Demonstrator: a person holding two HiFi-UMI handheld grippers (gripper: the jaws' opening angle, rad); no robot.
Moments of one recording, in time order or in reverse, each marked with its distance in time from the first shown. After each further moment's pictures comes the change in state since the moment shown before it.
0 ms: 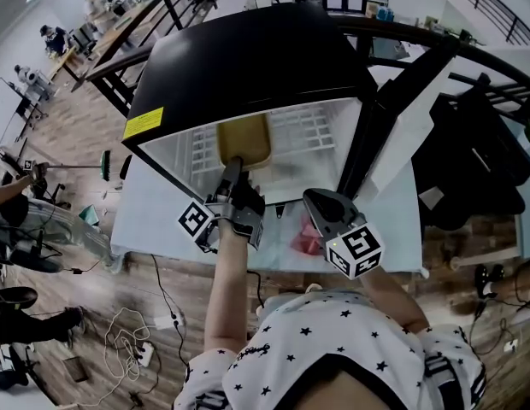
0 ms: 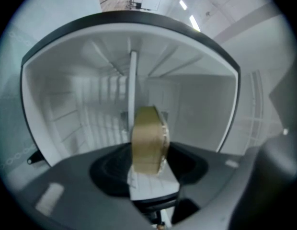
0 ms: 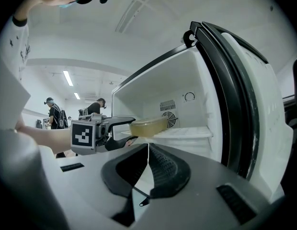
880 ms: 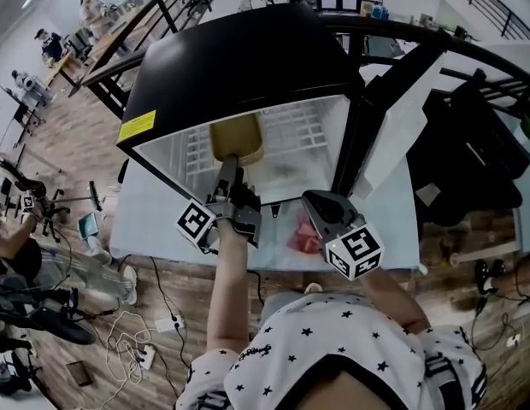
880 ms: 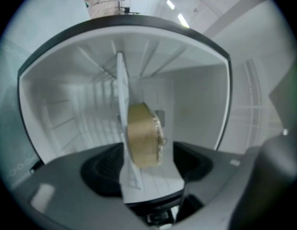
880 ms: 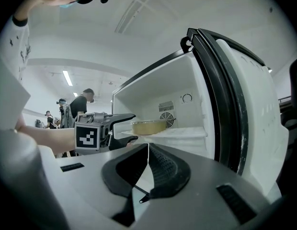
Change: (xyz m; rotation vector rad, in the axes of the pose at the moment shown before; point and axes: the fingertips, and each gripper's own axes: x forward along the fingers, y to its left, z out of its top) left arm 0.002 -0.010 -0.006 0.114 -0.025 0.006; right arm -0.014 -0.002 0.000 0.000 -0.003 -0.009
